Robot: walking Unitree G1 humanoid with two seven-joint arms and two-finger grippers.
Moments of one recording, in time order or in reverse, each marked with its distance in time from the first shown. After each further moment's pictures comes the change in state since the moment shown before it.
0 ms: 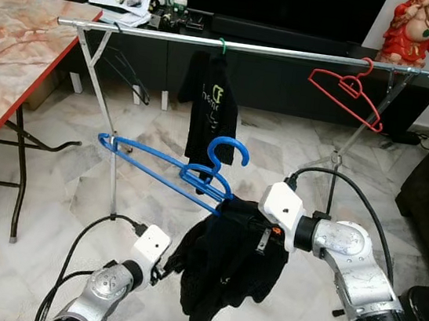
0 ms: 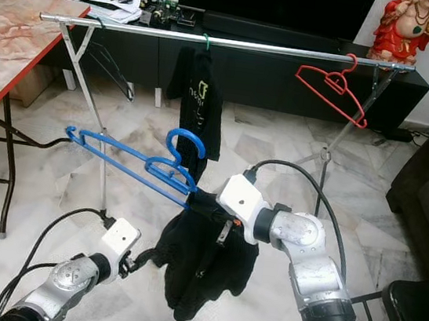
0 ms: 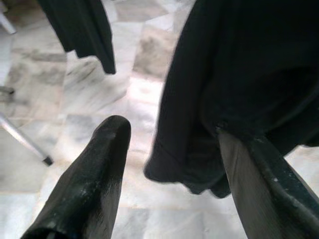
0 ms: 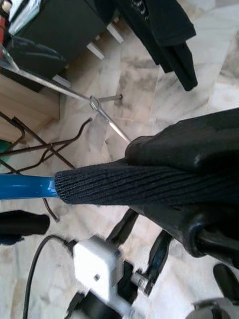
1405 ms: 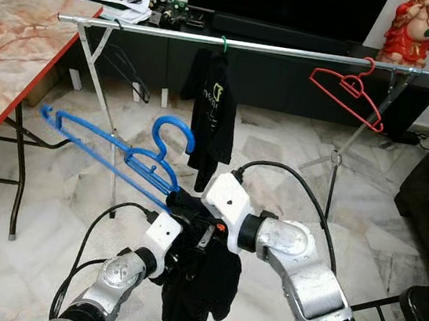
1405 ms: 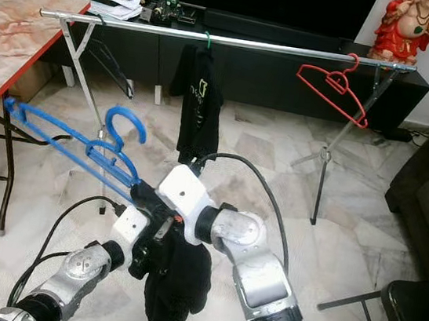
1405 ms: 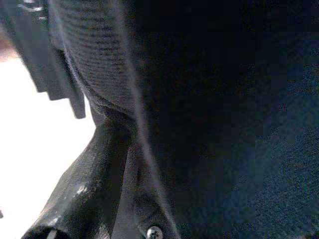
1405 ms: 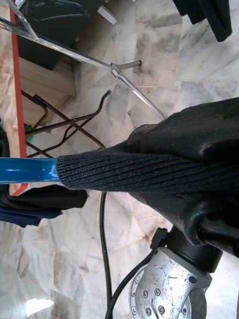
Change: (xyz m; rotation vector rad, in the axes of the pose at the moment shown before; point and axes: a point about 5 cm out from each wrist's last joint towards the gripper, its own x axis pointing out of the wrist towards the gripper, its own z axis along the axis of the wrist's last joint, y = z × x) left arm 0.011 -0.006 0.037 -0.115 -0.223 -0.135; right arm 0.057 0.045 0.046 0.123 -0.079 0.007
